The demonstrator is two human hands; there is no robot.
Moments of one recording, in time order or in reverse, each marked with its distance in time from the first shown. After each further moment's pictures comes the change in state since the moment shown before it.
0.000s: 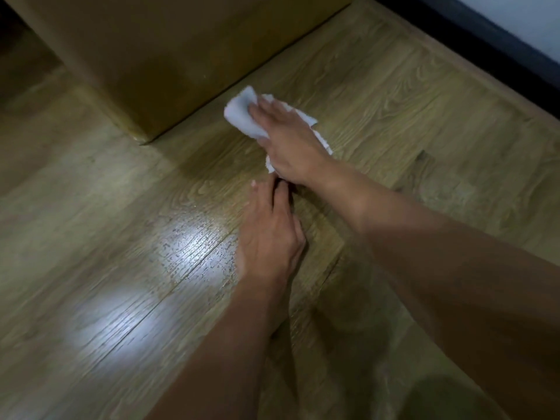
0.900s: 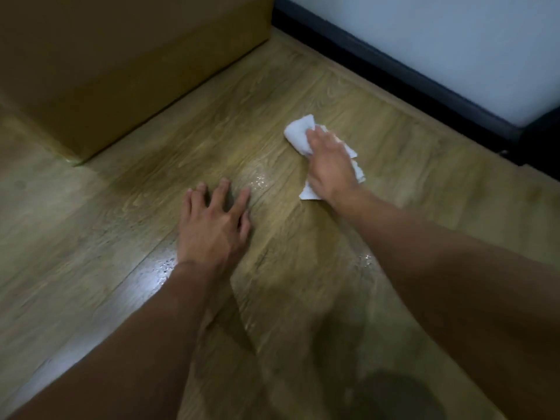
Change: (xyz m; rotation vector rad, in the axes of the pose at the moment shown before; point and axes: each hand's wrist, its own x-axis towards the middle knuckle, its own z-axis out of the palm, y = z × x) left_hand -0.001 0.010 -0.005 0.563 -0.213 0.222; right_hand -0.127 0.113 -0.034 -0.115 0.132 0.415
